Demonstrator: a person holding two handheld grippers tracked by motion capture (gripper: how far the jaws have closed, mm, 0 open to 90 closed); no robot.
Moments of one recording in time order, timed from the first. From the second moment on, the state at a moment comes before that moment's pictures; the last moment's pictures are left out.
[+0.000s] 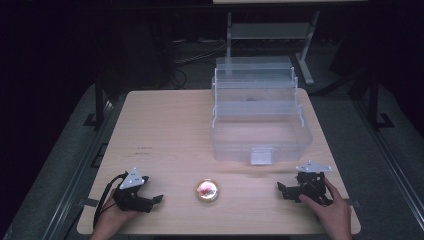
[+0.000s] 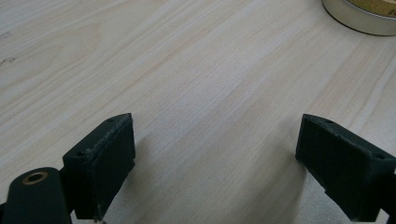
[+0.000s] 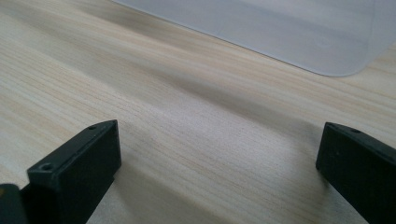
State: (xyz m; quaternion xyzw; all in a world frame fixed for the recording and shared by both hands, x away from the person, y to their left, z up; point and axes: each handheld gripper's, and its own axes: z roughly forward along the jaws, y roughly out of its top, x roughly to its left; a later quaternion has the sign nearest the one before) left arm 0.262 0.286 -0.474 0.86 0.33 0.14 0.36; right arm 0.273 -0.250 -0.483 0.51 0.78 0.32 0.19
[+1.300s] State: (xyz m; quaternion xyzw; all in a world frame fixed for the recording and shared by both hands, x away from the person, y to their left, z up) left arm 0.265 0.284 -0.466 0.87 0.33 0.12 0.35; right arm 0.273 -0.250 -0.483 0.51 0.77 0.32 0.19
